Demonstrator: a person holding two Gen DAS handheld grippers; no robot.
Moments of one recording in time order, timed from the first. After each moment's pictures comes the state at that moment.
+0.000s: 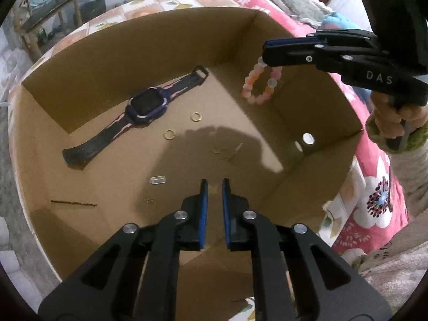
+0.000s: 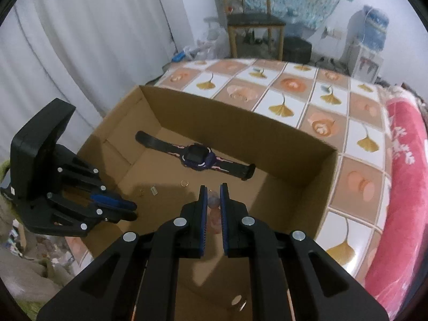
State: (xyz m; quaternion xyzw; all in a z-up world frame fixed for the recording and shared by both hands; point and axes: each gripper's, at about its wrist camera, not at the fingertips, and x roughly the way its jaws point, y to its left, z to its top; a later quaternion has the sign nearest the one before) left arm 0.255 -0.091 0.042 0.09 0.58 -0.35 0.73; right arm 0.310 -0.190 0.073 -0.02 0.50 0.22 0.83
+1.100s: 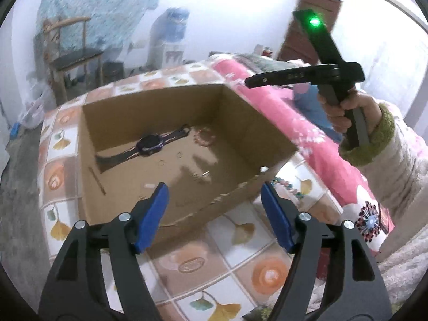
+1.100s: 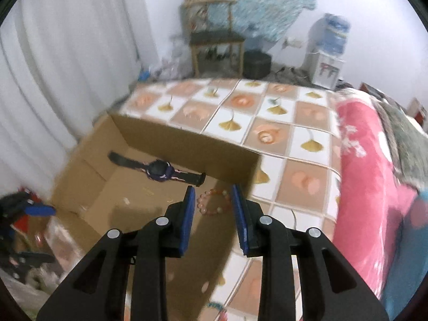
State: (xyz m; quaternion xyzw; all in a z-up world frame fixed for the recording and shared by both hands) left arm 0.138 -0.061 0.114 0.03 0.39 -0.35 0.85; right arm 0.256 -0.254 0.137 0.00 0.43 0.11 0.89
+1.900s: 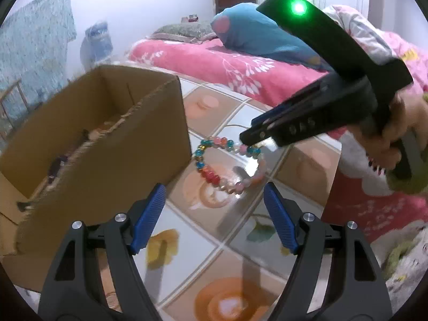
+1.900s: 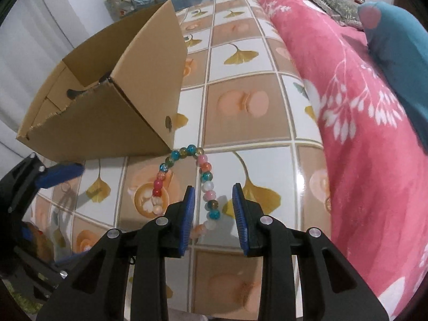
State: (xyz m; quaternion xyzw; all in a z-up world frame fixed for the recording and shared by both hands) left arm 0.069 -0.204 0.025 0.20 0.36 -0.45 0.79; right arm 0.111 -0.288 -0.006 0.11 0.53 -0.02 0.84
